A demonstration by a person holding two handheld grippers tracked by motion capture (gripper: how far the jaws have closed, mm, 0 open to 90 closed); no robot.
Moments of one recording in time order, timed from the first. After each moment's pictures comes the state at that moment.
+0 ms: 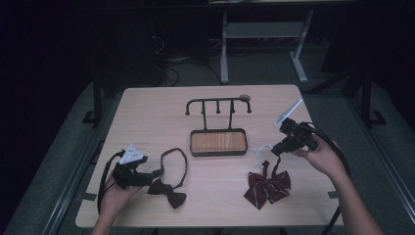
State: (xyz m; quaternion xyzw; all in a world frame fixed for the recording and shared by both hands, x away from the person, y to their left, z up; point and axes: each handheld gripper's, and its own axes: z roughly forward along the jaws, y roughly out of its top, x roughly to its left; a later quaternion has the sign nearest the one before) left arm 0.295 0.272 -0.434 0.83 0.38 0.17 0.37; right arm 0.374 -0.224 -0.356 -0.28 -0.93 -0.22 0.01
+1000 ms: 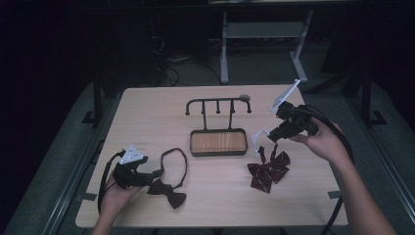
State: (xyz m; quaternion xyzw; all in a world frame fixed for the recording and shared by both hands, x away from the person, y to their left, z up) left arm 0.295 0.271 -0.434 0.83 0.38 0.17 0.37; right arm 0.376 -0.202 -0.294 -0.25 -0.94 -0.22 -0.02
